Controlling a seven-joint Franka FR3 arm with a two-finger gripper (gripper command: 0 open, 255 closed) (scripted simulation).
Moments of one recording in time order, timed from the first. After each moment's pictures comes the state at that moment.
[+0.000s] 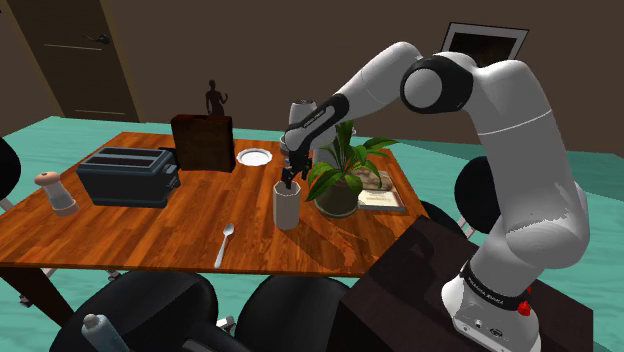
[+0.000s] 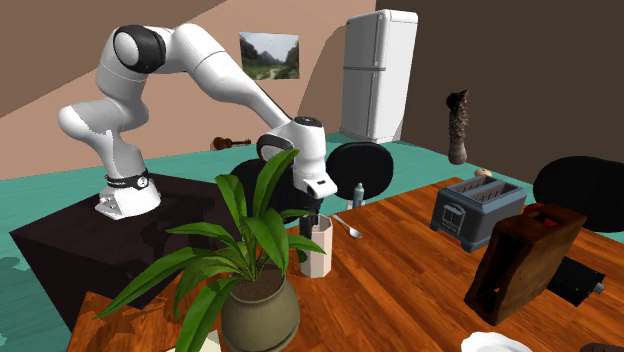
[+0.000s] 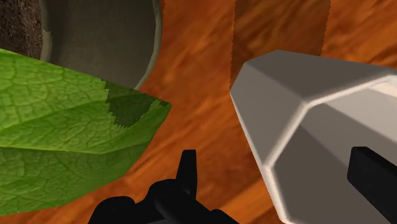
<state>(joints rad) 0.04 0.71 -0.03 -1.71 0.05 2.44 -0.10</state>
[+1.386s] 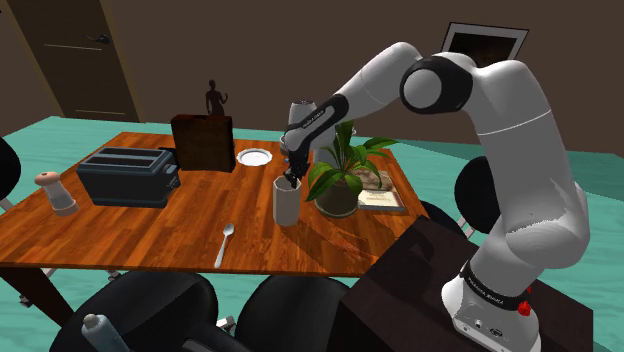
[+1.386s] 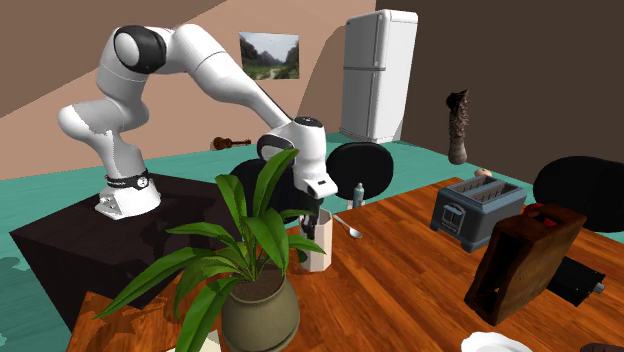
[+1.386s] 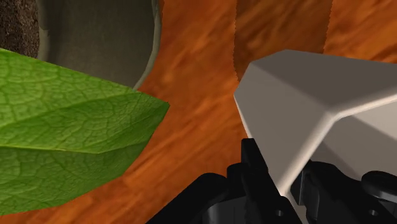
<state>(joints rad) 0.05 0.71 -0.03 -1.70 0.05 2.44 -0.10</state>
